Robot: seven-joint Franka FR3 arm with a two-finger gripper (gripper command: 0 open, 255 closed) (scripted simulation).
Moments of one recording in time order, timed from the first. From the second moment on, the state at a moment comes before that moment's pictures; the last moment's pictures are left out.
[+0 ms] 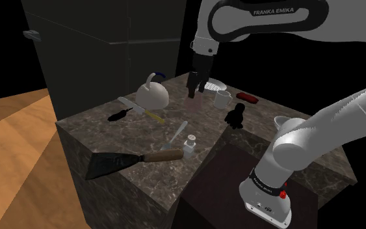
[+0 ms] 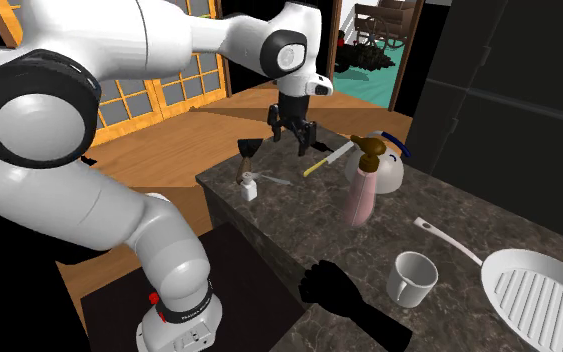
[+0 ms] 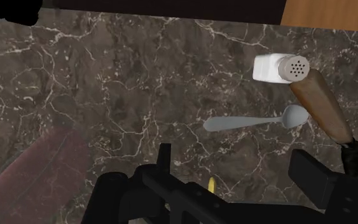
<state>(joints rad) 0.02 -0.49 0.13 -2.32 0.10 1.77 -0.04</state>
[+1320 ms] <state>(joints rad) 0.04 0.26 0.20 -1.83 -0.07 2.08 0.14</state>
